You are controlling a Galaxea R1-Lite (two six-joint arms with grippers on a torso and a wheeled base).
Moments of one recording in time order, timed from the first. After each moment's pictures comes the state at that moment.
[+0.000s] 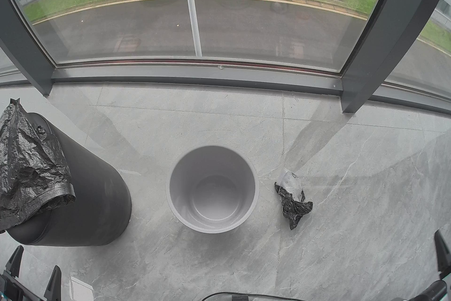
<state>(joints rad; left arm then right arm) 0.00 0.02 -0.02 0.00 -0.03 0.03 0.00 0.08 -0.14 -0.01 0.06 0.00</state>
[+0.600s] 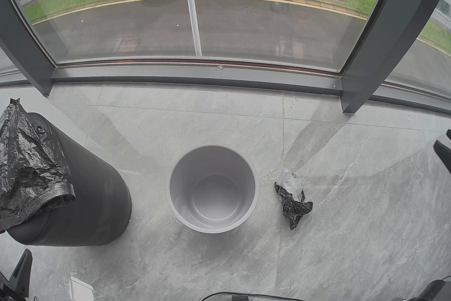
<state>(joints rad) -0.07 0.17 -0.37 0.18 -0.08 0.04 0.21 0.72 -0.48 -0.29 0.14 0.13</state>
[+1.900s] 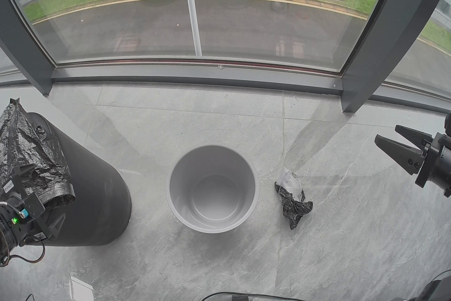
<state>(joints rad) -0.06 0.97 -0.39 -0.19 0.13 1.10 0.37 1.08 -0.48 -0.53 0.15 0.17</state>
